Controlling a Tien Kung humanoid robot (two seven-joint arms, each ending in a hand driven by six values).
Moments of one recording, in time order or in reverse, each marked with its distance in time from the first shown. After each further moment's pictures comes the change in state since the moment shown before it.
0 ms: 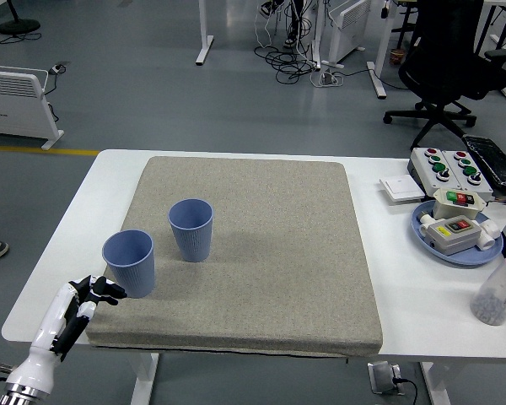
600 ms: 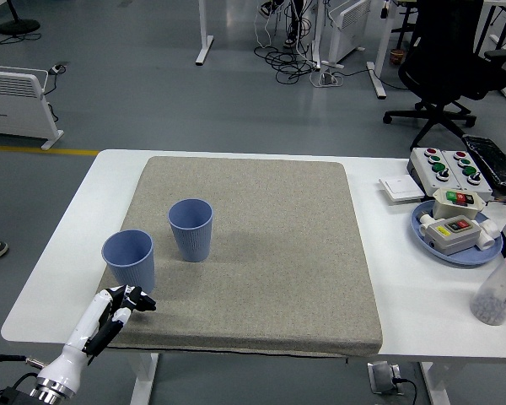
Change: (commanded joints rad) left arm -0.074 -0.024 0.062 0.081 0.038 -0.021 0.055; right arm 0.002 0.001 -0.005 -0.001 0.002 -0.002 -0.001
